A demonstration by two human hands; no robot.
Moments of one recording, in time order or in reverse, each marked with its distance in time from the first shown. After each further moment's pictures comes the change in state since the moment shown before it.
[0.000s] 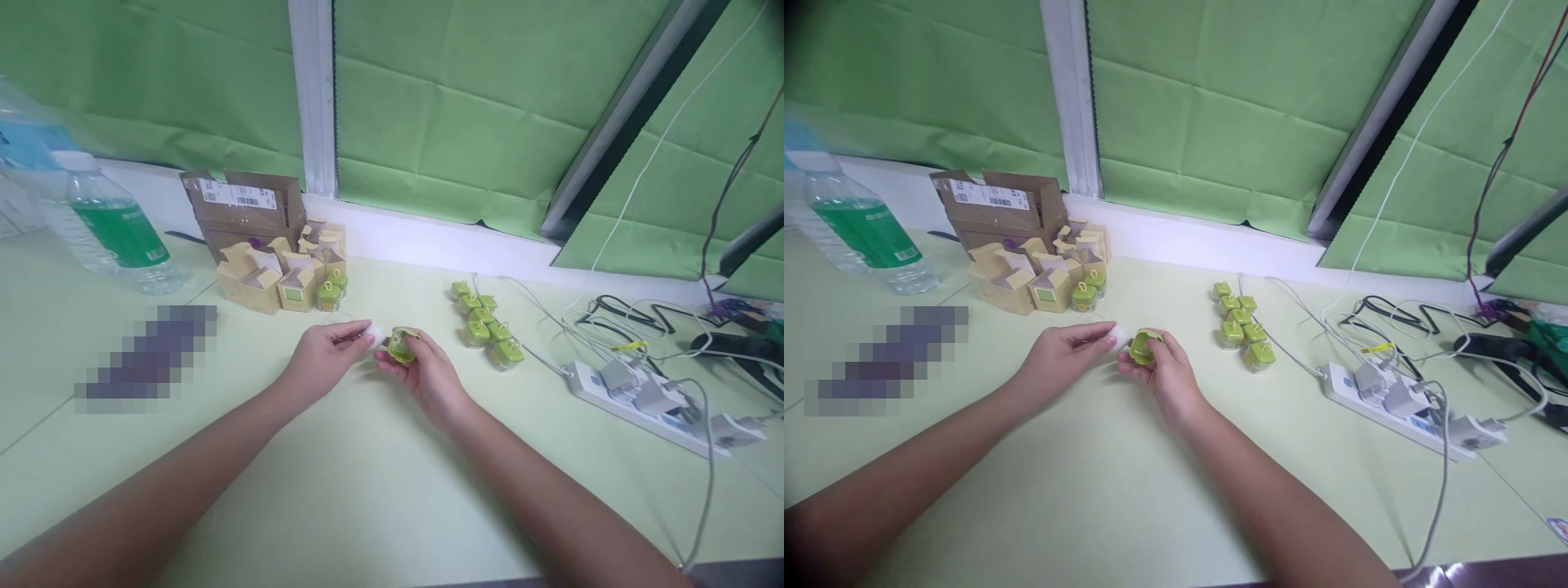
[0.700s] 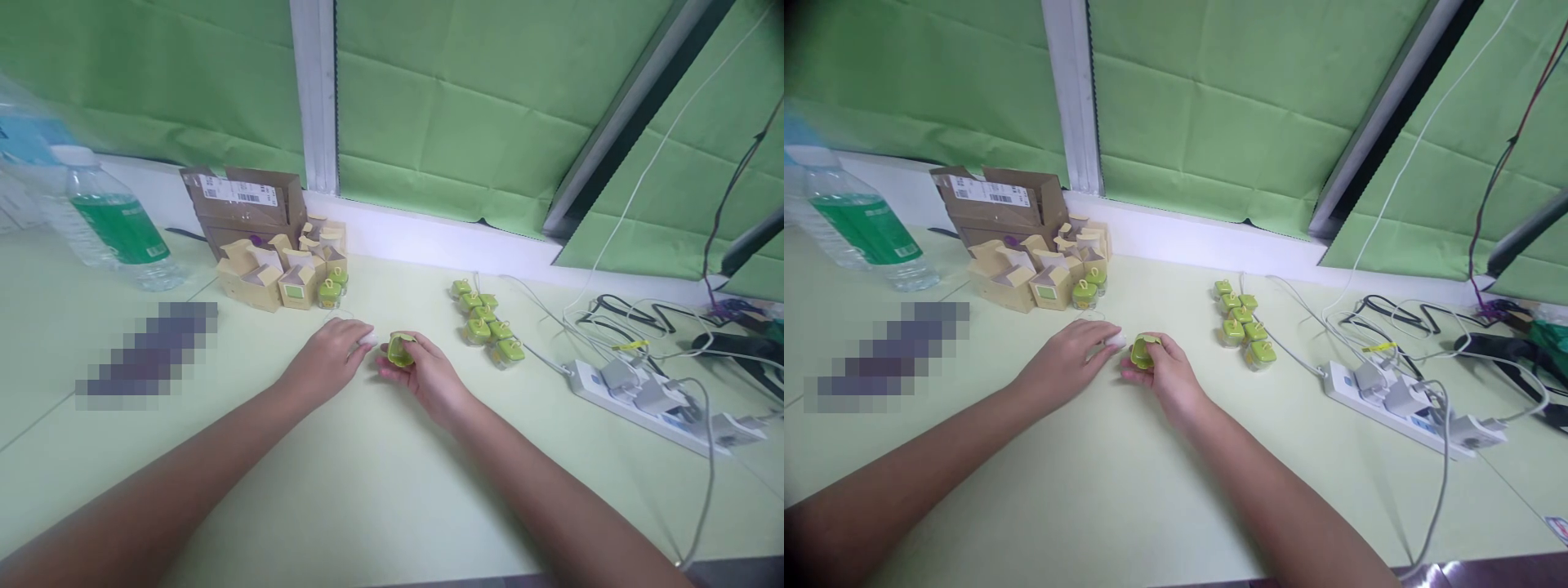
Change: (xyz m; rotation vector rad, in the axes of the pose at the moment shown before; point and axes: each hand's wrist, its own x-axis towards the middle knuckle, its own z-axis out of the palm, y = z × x) left_hand 0.004 -0.020 0.000 0.600 -0.051 0.489; right_hand -0.001 -0.002 0.000 -0.112 0.055 0.116
